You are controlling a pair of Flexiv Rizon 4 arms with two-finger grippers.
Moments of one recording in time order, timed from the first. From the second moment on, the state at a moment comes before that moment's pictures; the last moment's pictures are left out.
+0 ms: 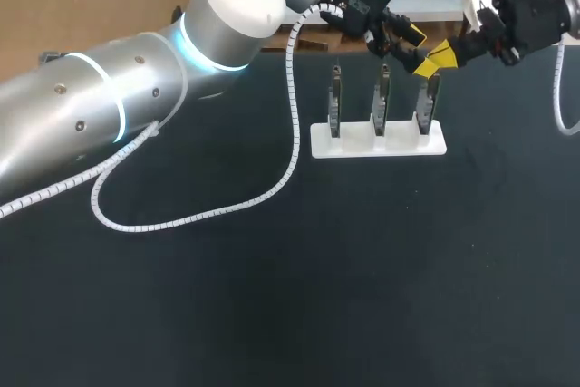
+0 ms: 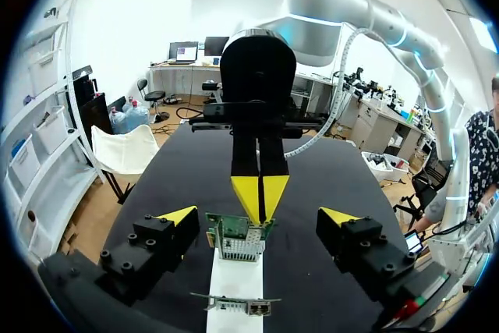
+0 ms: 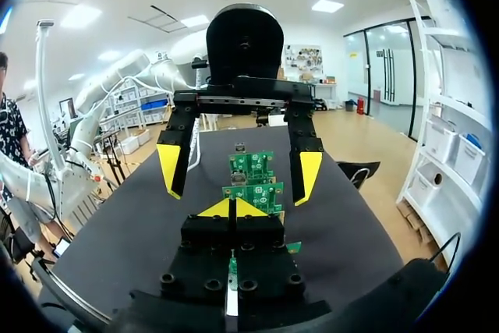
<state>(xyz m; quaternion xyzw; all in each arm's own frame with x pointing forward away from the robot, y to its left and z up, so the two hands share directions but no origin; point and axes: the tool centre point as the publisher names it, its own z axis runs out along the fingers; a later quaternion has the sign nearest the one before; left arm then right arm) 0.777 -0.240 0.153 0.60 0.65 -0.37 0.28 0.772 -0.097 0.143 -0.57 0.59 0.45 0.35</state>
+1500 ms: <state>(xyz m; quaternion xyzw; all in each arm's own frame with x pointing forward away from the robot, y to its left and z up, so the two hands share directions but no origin) 0.827 -0.214 0.262 0.63 0.61 -0.27 0.40 0.787 -0.133 0.193 -0.58 0.57 0.40 0.42</state>
